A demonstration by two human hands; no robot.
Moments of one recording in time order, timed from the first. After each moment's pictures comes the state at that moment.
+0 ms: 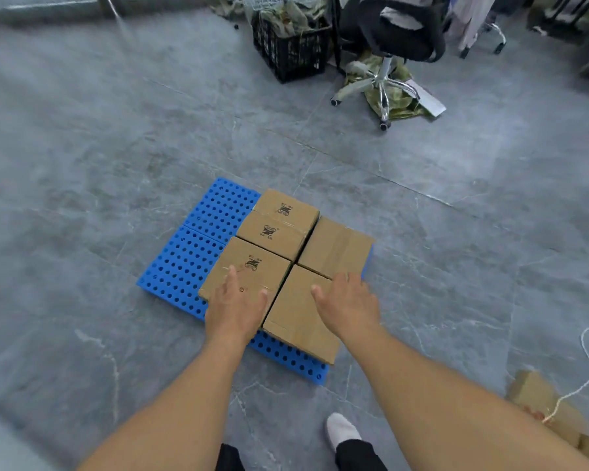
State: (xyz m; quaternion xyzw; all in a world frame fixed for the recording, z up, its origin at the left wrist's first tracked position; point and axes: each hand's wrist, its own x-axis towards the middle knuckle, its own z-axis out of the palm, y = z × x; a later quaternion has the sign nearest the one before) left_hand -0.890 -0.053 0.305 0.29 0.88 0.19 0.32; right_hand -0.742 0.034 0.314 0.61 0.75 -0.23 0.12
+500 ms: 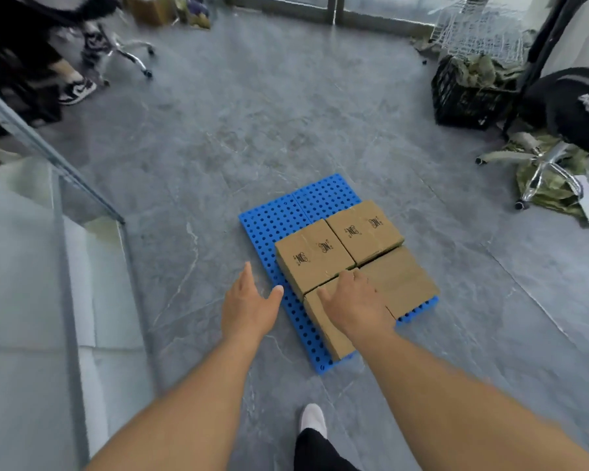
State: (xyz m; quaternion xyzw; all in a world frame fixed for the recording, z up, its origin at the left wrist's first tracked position) left_hand -0.791 -0.184 0.367 0.03 0.93 0.30 0.22; right_hand -0.719 -0.033 0.385 0.34 0.91 -0.20 0.15
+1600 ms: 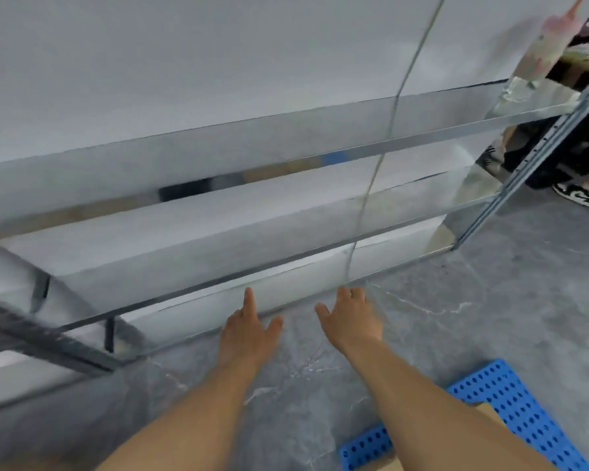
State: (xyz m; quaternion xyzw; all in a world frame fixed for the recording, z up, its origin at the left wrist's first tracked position) left_hand -0.468 -0.263 0.405 -0.66 0.68 0.31 -0.05; right_hand -0.629 -0.212 0.440 -0.44 0.87 -0.07 0.20
